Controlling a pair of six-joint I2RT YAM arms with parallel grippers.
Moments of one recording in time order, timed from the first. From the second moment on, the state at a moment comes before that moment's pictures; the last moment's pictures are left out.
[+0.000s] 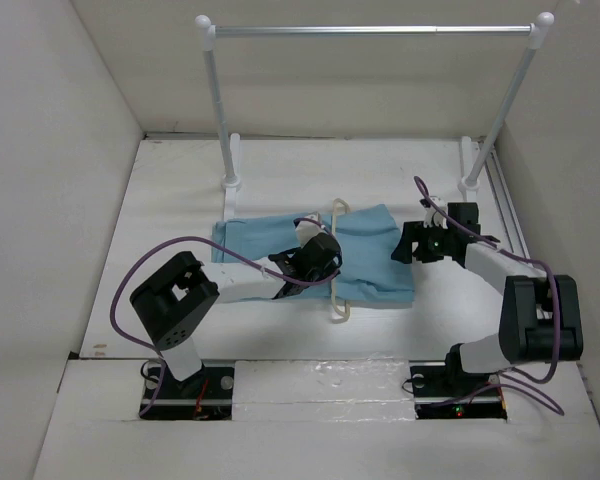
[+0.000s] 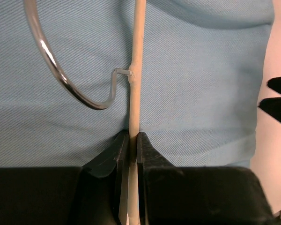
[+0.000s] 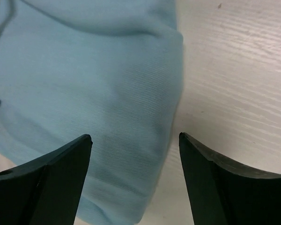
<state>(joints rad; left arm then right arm) -0.96 1.69 0.91 0.03 -0.34 -1.01 -0.01 1.38 0.72 -0.20 -0.51 0.01</state>
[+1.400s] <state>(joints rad) -0.90 1.61 0.88 -0.11 -0.36 -0.96 -0.29 1.17 0.57 -0.22 -0.75 -0.01</state>
